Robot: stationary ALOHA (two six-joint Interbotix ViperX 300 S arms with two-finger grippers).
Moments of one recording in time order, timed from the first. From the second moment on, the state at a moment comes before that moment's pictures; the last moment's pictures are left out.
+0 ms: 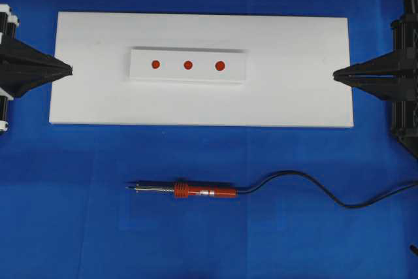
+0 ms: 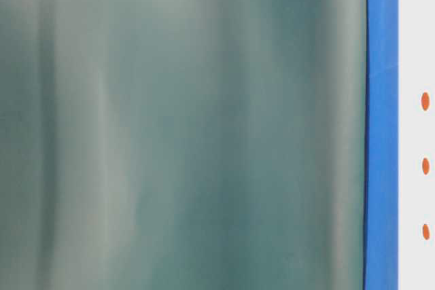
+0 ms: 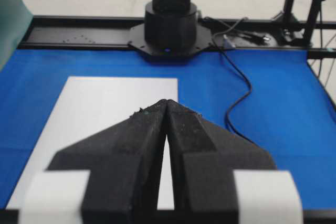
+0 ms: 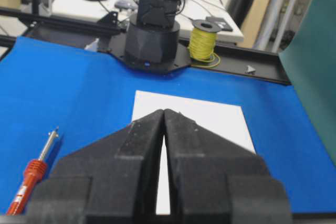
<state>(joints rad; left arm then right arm) 0.00 -0.97 1.18 0.00 -0.29 0.00 0.00 -0.97 1.19 0.00 -0.29 0.00</state>
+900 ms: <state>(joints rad) -0.01 -0.97 1.19 0.00 -0.29 -0.02 0.11 -0.67 0.95 0.00 -0.15 0.10</state>
